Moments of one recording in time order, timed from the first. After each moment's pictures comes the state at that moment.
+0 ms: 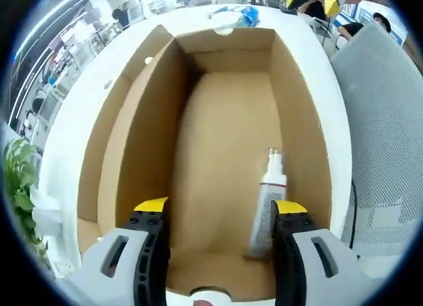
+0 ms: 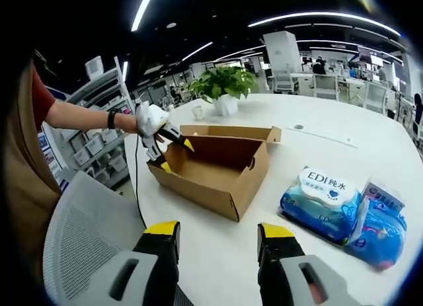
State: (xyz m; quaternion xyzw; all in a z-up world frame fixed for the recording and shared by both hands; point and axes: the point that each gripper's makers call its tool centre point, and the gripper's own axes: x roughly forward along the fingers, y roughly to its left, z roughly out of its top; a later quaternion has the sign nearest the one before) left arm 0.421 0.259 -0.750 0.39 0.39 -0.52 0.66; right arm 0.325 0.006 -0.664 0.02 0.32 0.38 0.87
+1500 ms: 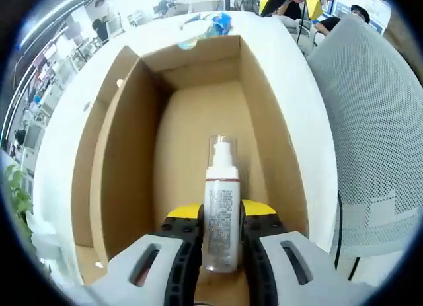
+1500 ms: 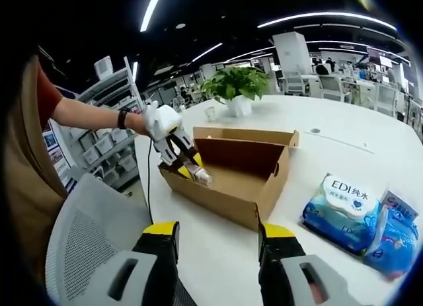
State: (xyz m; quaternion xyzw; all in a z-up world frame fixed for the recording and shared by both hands) left arm 0.406 0.233 -0.739 0.38 0.35 -0.57 0.64; right arm 0.330 0.044 -0.661 0.02 0.31 0.42 0.85
